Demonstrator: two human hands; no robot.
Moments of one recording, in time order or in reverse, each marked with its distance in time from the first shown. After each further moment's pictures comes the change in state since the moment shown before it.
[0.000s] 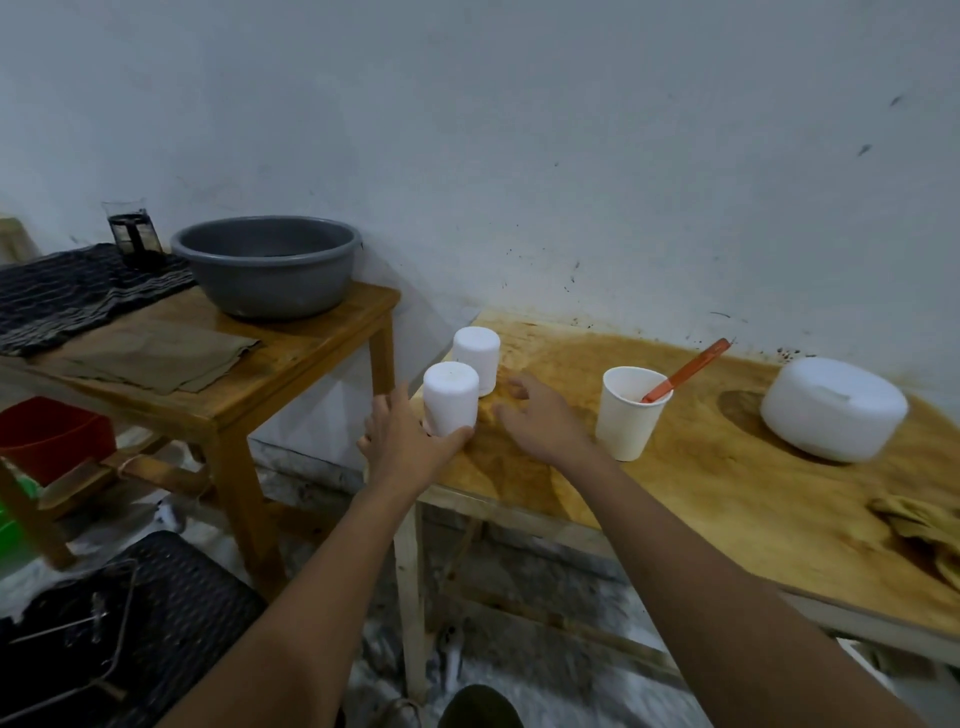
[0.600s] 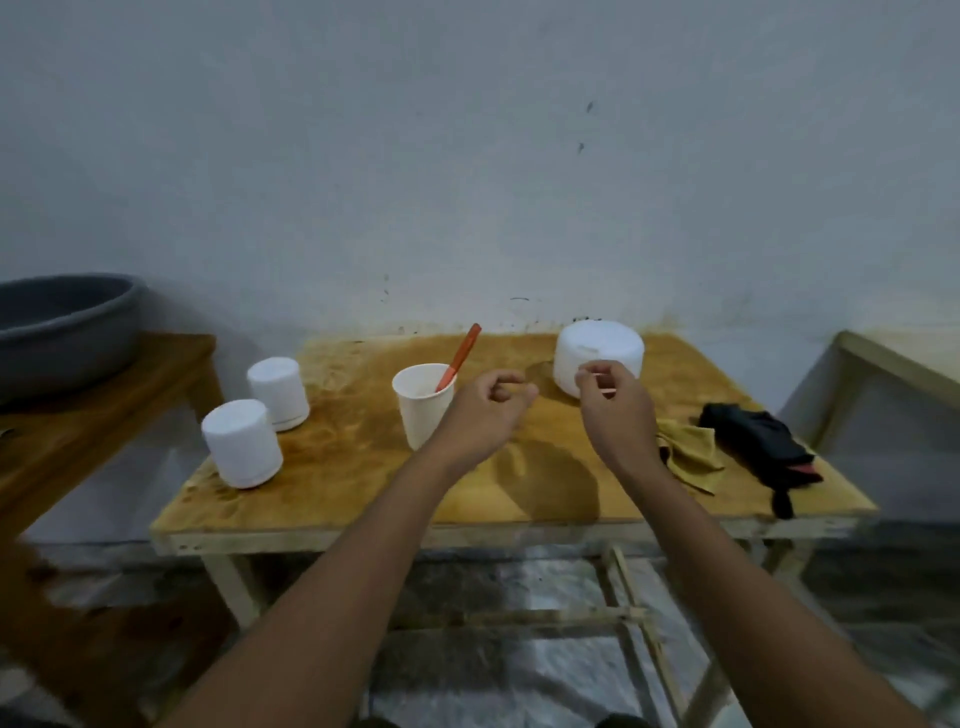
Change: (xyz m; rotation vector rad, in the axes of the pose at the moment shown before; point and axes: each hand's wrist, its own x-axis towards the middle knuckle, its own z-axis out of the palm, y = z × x) left_hand -0.106 0.214 0.108 -0.464 -0.656 0.365; right_hand -0.127 0.141 -0.194 0.234 0.764 0.121
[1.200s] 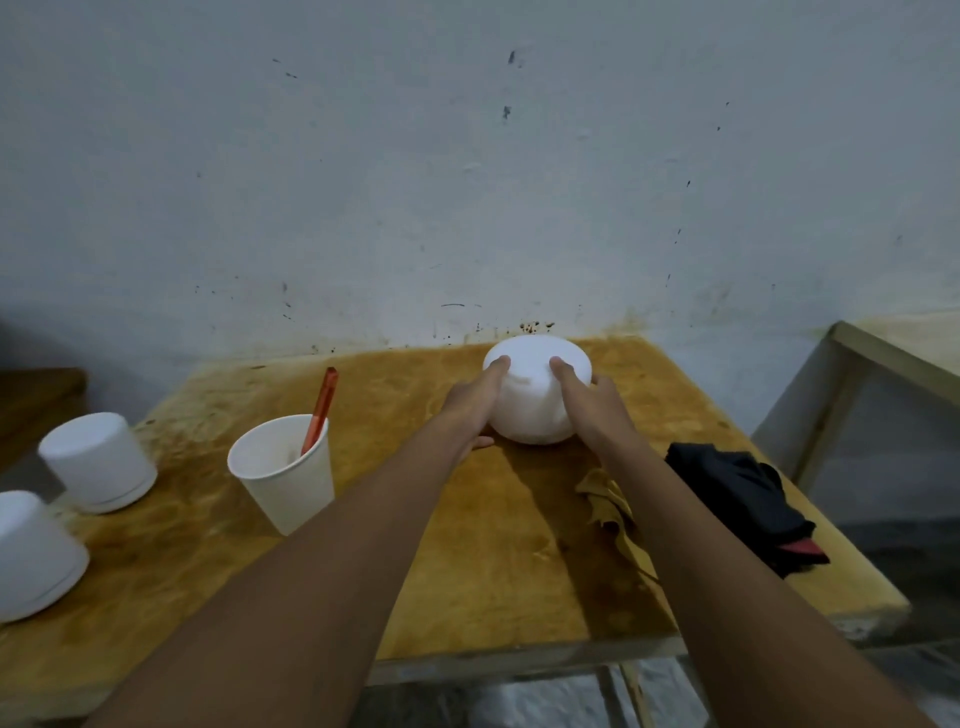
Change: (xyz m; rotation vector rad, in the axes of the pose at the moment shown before) left_hand 0.174 -0.018 0.107 -0.241 0.028 -0.502; right_hand 0.149 0.094 -0.002 0.086 -0.183 0.480
